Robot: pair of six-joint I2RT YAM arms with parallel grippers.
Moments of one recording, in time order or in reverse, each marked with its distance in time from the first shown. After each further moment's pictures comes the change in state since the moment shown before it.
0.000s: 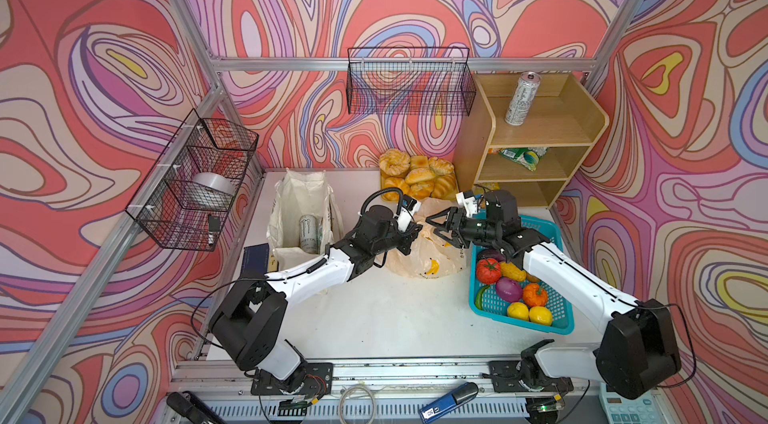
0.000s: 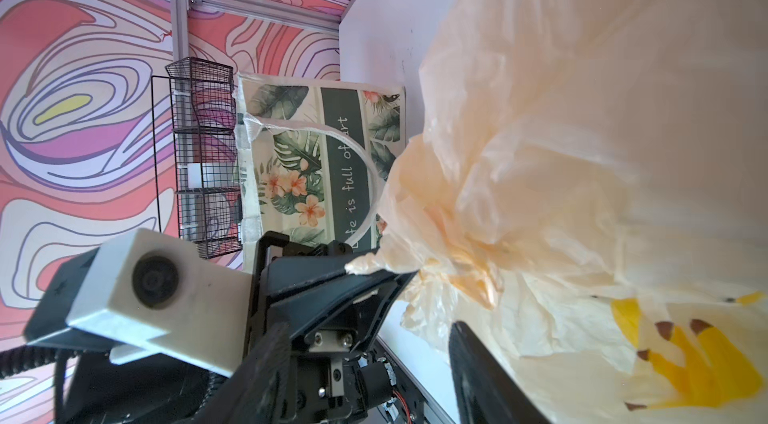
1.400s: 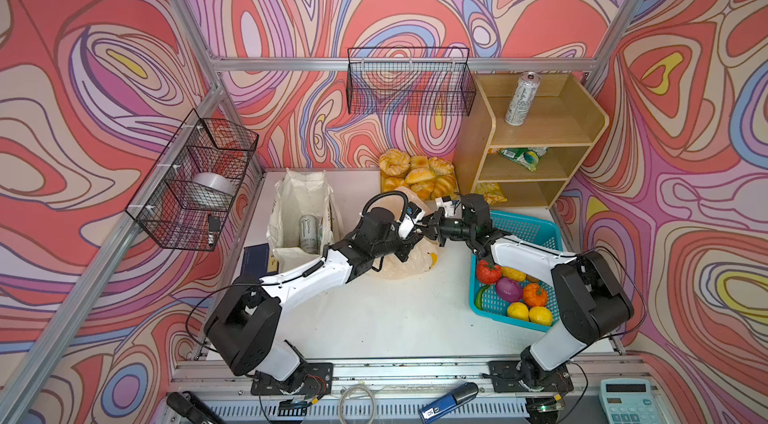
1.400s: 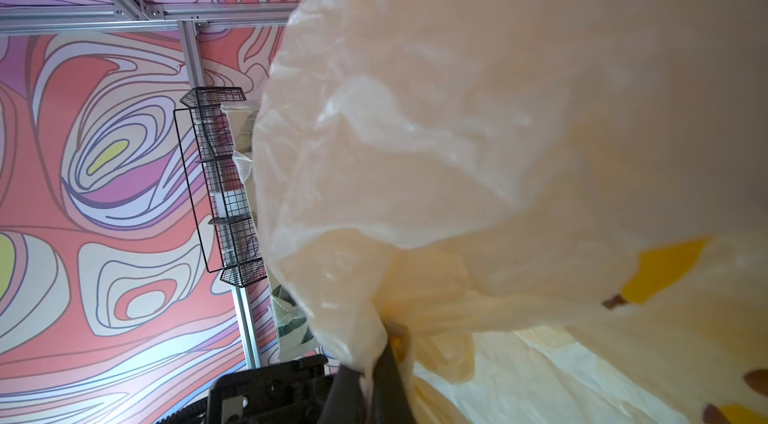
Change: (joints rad) left arm -0.018 -0.046 -0.010 -0.113 0.032 0.109; right arm 0.048 0.311 -0.020 0.460 -0.076 0.270
